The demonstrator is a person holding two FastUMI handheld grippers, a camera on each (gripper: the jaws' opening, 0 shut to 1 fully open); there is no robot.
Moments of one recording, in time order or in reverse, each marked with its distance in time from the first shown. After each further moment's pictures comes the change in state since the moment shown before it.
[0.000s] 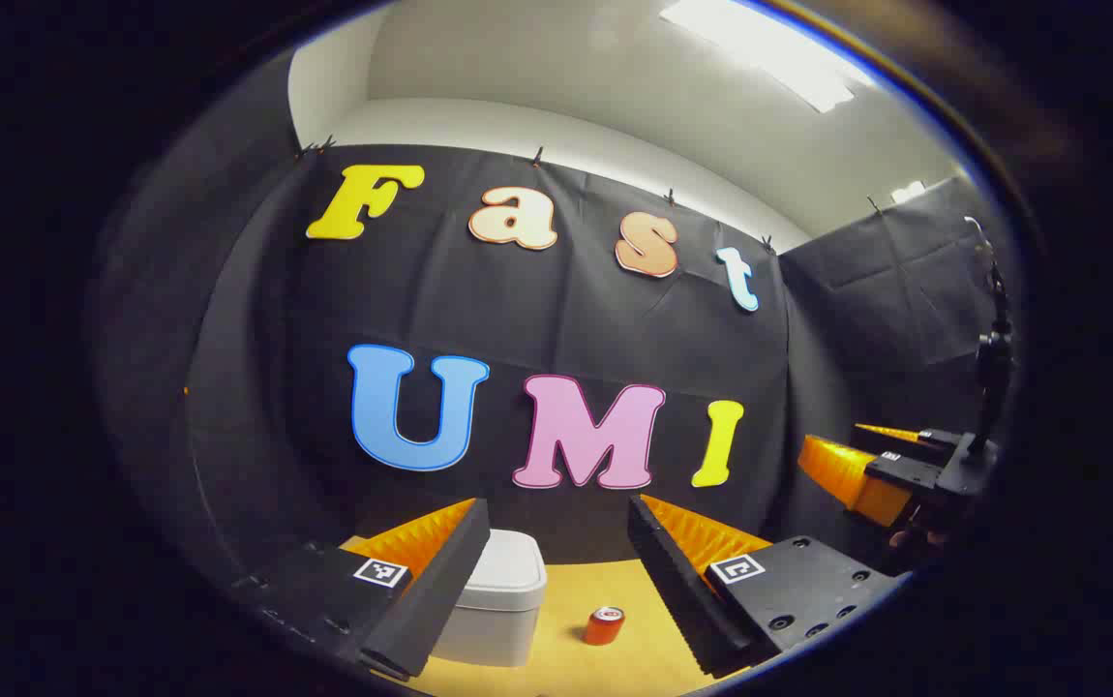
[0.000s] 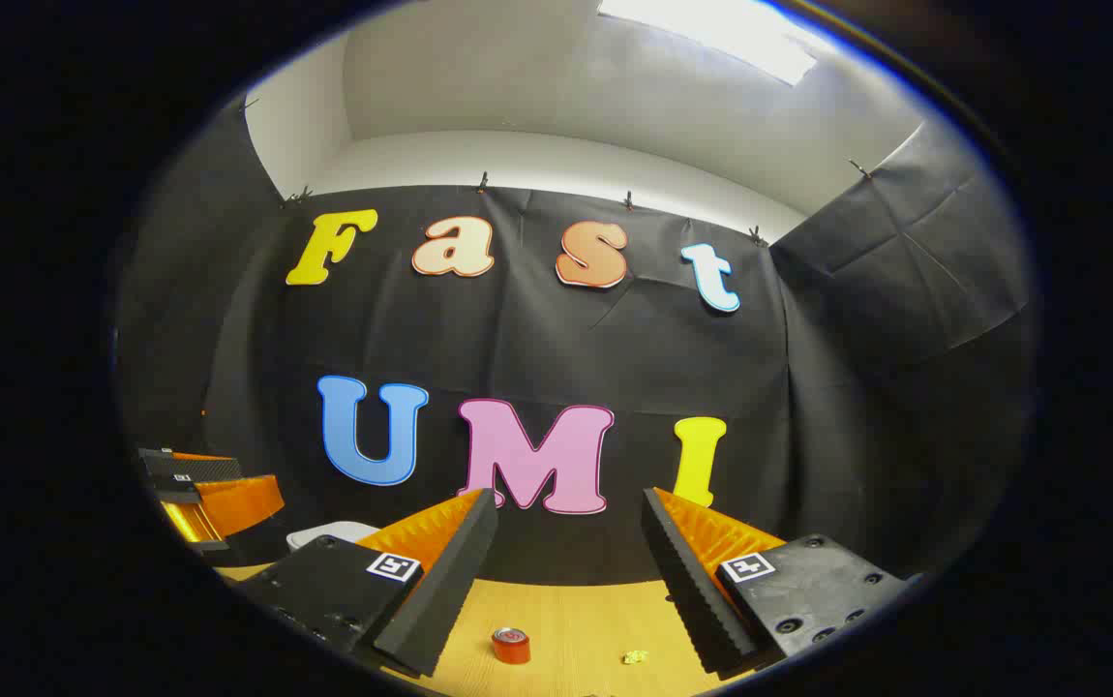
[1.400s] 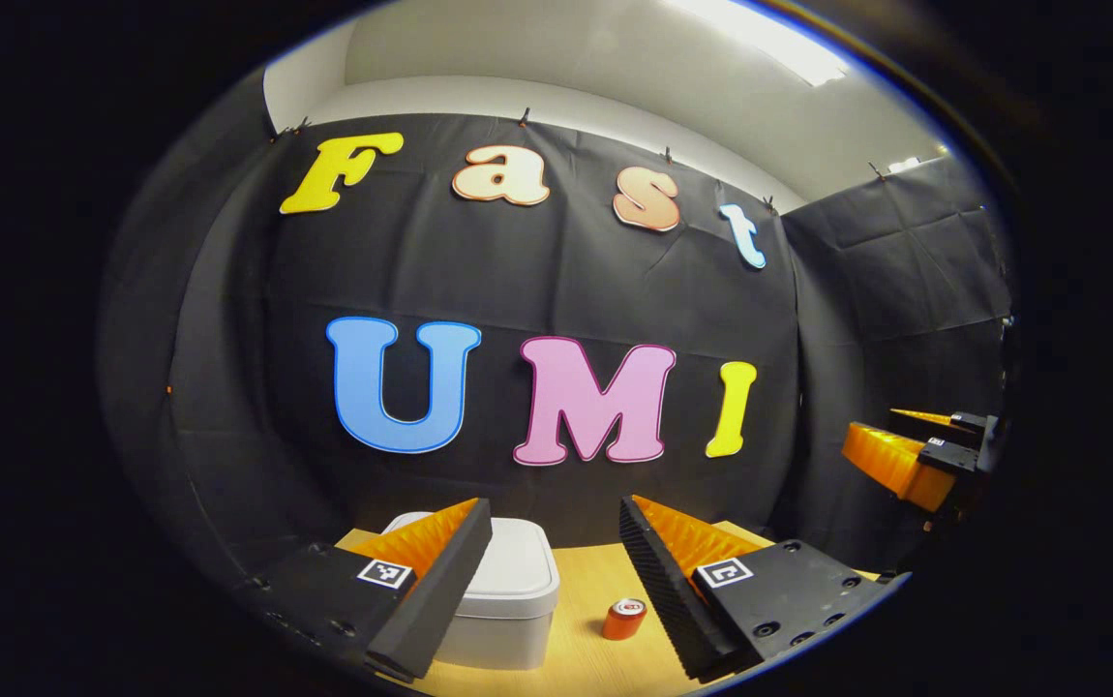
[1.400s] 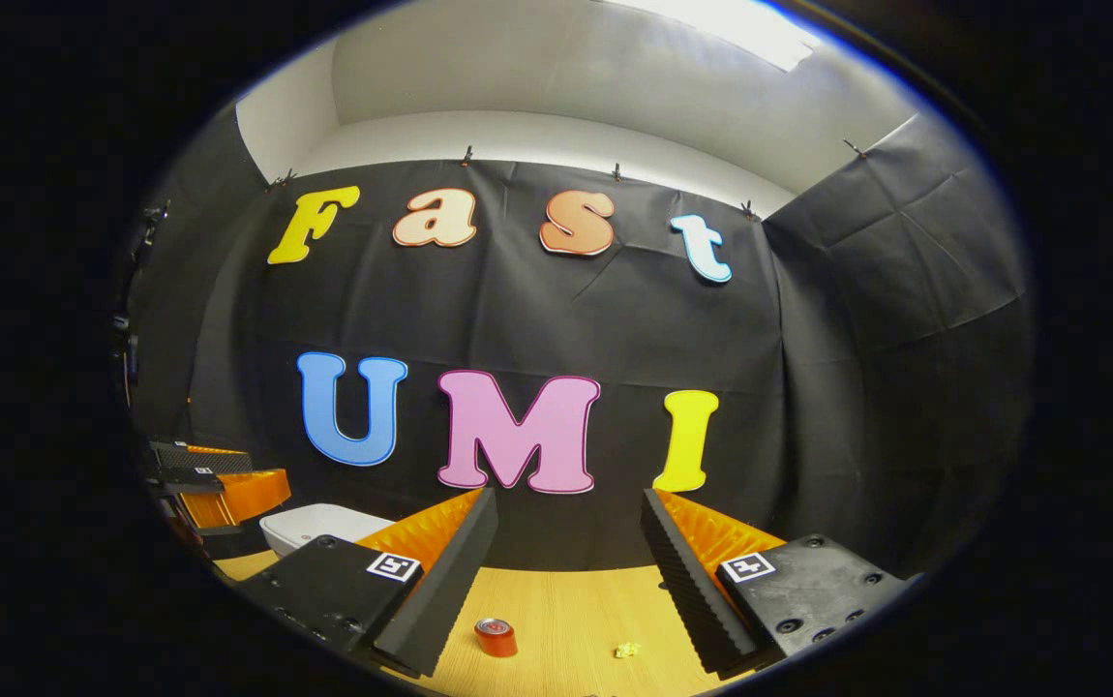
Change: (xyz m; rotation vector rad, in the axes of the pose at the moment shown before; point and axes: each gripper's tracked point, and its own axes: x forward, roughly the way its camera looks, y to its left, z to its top) left arm 0.065 0.021 -0.043 0.100 0.118 0.011; right arm 0.027 -0.019 -0.038 0.009 0.070 -0.026
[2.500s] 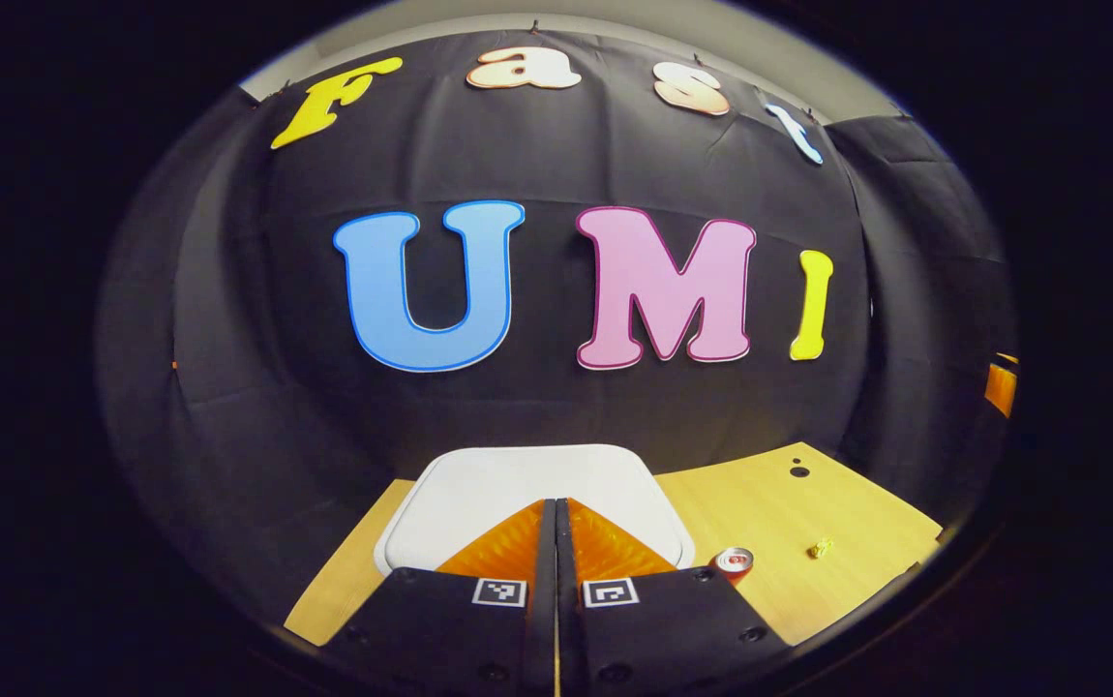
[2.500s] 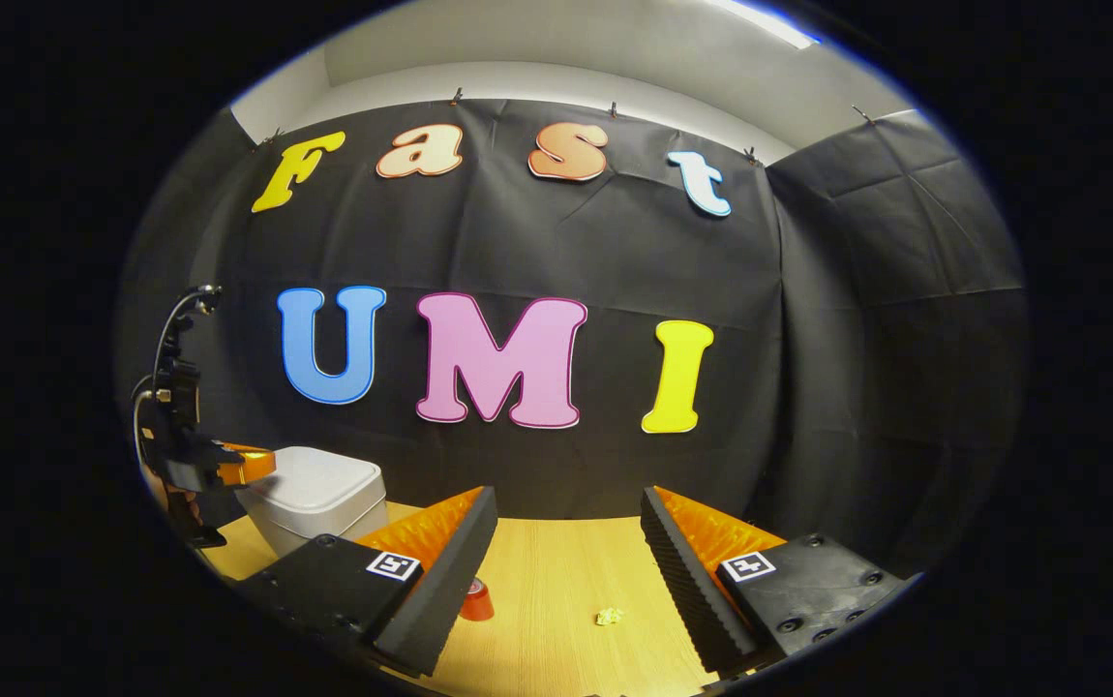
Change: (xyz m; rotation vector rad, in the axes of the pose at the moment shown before) left arm 0.093 0.074 -0.115 0.074 0.290 0.123; right arm 0.018 -0.030 -0.072 -0.017 0.202 -0.020
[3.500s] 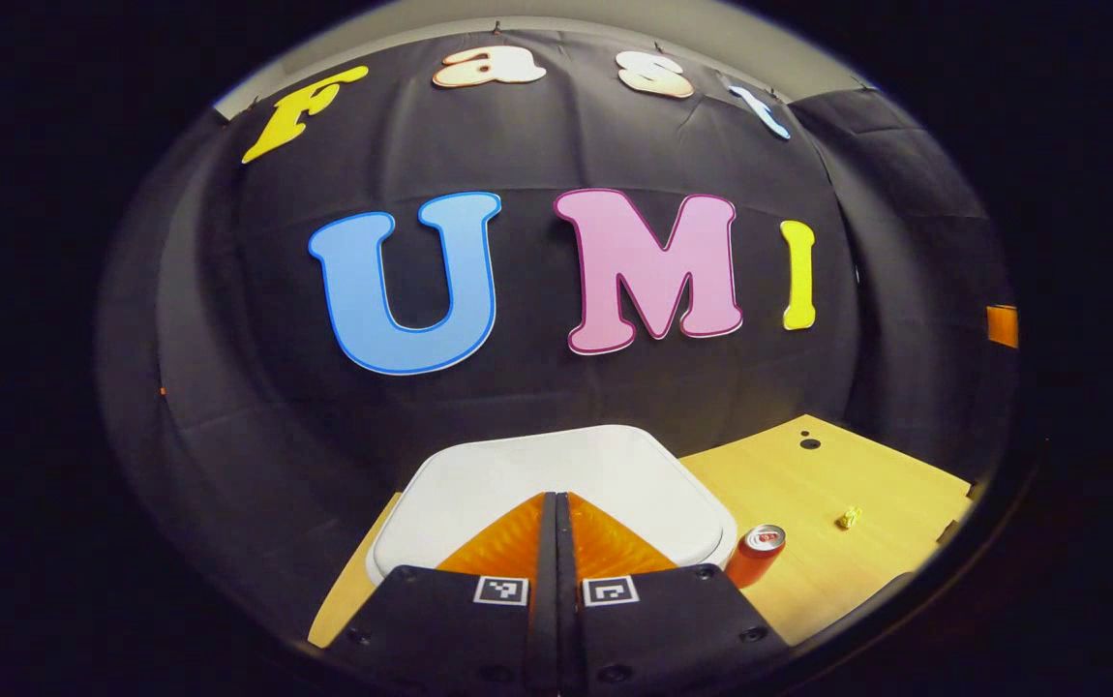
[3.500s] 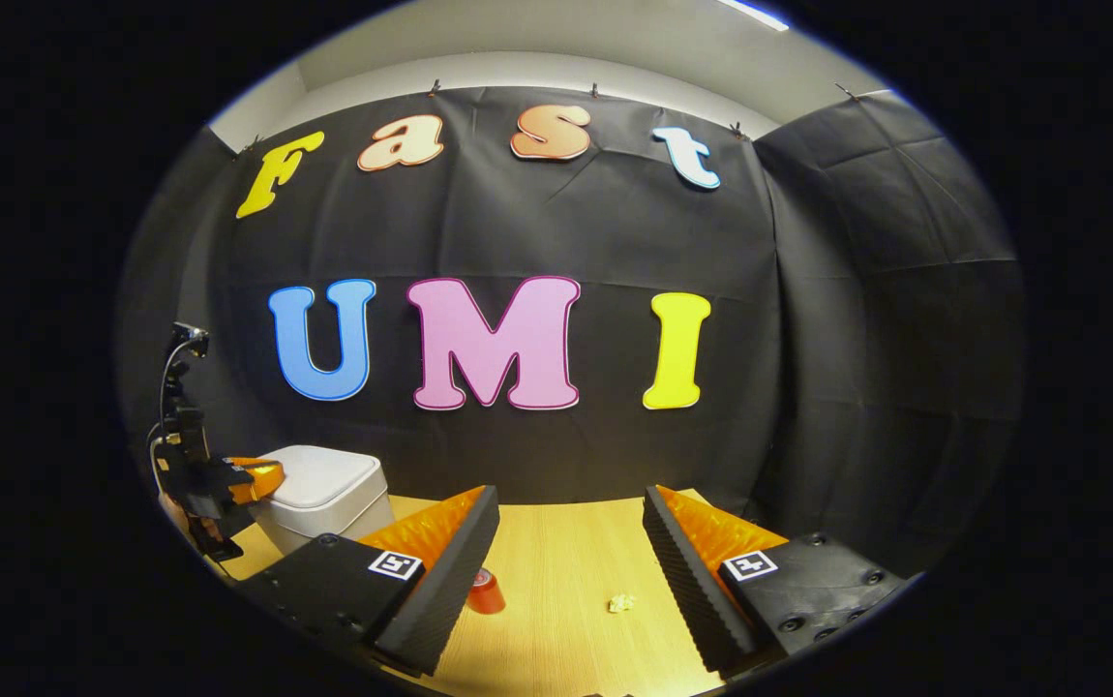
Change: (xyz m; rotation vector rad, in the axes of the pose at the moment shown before) left arm 0.012 0.004 -0.011 0.048 -0.028 -0.024; right arm 0.000 -0.004 -0.014 0.051 0.054 -0.006
